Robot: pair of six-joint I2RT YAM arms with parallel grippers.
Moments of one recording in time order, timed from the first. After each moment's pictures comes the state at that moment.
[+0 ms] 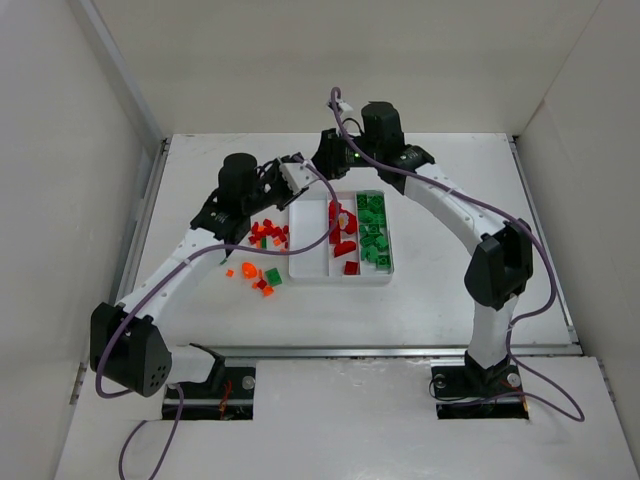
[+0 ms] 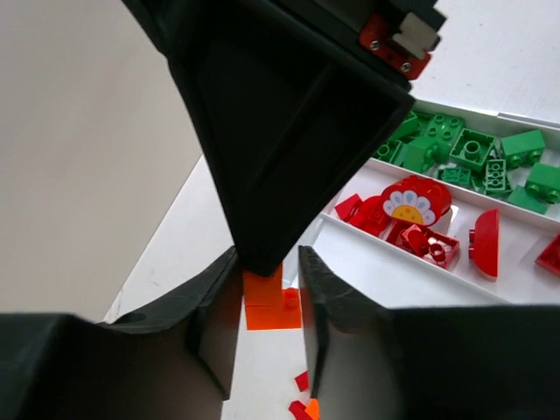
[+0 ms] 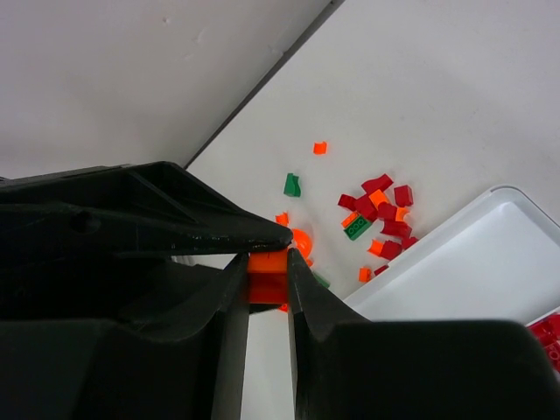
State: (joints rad) left arm -0.43 1.30 1.09 -0.04 0.39 0.60; right arm 0.55 1.92 1.83 -0.23 -0.71 0.41
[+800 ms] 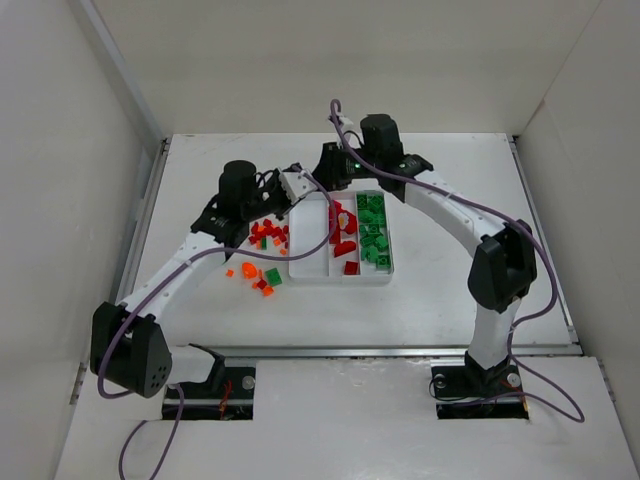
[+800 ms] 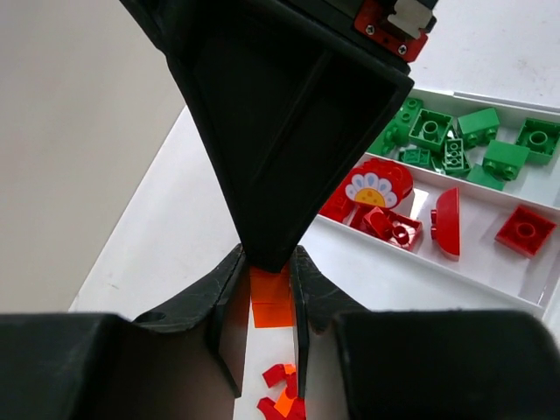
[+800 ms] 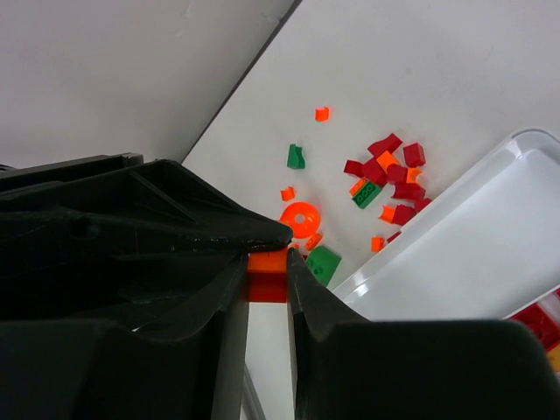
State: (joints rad) left arm -0.40 1.30 1.03 -0.06 0.46 0.60; right arm 0.55 1.89 1.73 -0.24 -0.68 0.44
